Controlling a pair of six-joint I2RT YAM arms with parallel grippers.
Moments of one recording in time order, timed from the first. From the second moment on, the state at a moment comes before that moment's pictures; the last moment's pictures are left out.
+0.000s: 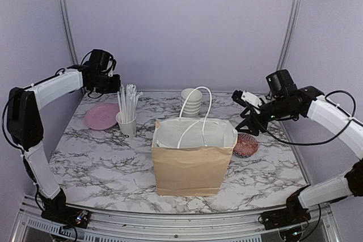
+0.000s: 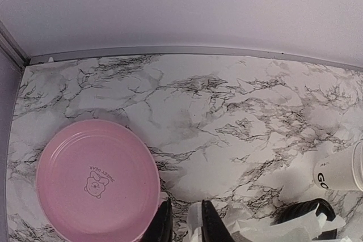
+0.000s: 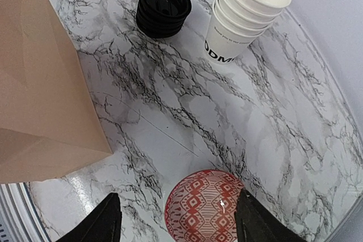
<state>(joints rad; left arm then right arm) -0.30 1.81 1.59 -0.52 -0.07 -0.25 0.39 1.24 1.16 -0.80 -0.40 -0.61</state>
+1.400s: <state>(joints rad) -0.91 1.32 1.42 -0.12 0.09 -0.56 0.39 1.19 1.16 -0.81 -0.33 -0.61</state>
